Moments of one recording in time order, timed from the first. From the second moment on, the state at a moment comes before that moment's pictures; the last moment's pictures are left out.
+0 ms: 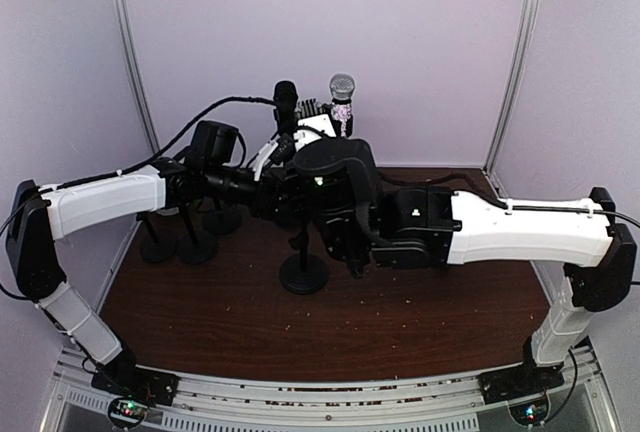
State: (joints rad) left arm -0.63 1.58 1.24 -0.19 0.69 -0.02; right arm 1.34 1.75 1.66 -0.14 1.10 0.13
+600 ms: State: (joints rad) left arm -0.64 1.61 1.24 -0.09 0.73 0.01; right arm 1.33 1.69 1.59 -0.12 1.04 0.14
